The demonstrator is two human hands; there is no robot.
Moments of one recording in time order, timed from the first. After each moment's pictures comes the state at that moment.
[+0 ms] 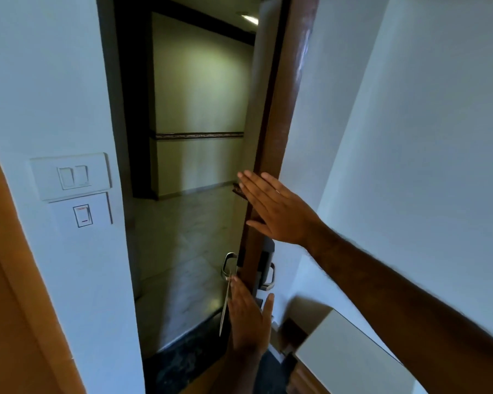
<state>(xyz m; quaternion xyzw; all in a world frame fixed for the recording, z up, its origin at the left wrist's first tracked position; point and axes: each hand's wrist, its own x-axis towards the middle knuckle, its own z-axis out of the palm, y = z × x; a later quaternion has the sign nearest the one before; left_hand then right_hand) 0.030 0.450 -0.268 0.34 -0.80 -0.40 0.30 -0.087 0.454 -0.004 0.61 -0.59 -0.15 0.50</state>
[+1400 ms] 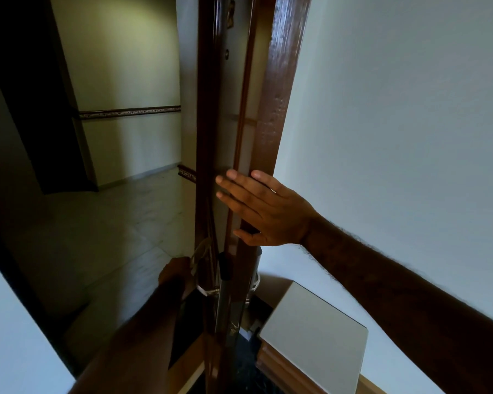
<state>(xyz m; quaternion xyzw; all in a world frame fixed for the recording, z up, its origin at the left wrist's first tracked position) -0.087 0.316 -0.236 0.36 -0.90 -0.25 -0.01 -0.183 0.536 -0.016 0.59 -0.53 -0.11 0.59</state>
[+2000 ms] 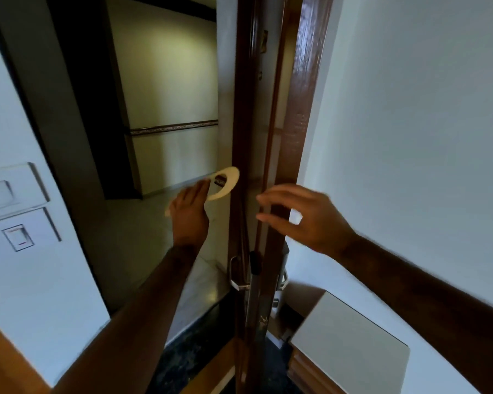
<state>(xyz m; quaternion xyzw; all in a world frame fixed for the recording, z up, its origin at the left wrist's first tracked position) -0.029 0.291 -0.094 0.22 -0.87 -0.12 0.43 -0.098 0.557 0.014 0.66 -0.64 0.34 0.20</state>
